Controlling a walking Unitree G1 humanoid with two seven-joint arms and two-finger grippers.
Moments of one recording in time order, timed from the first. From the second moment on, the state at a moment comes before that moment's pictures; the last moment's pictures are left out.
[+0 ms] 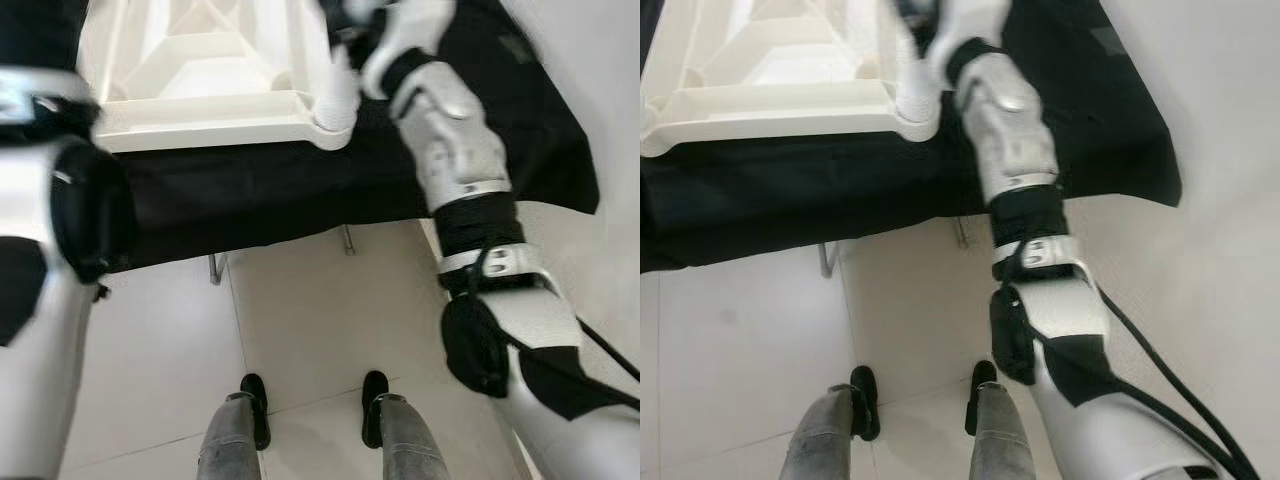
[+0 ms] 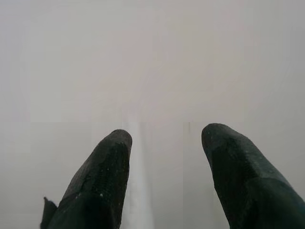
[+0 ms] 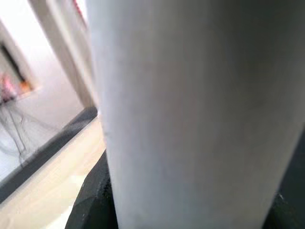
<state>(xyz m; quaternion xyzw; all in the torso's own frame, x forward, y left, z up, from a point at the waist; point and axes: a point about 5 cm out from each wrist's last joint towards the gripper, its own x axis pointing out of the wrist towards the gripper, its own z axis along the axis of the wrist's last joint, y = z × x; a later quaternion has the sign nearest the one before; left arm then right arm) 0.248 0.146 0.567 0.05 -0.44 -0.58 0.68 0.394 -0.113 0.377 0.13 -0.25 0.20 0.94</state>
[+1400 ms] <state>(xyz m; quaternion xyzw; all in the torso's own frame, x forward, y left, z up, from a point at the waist) 0.286 0.112 0.298 -0.13 -0.13 -0.44 0.88 0.327 -0.119 0.221 0.01 -0.01 0.37 0.93</state>
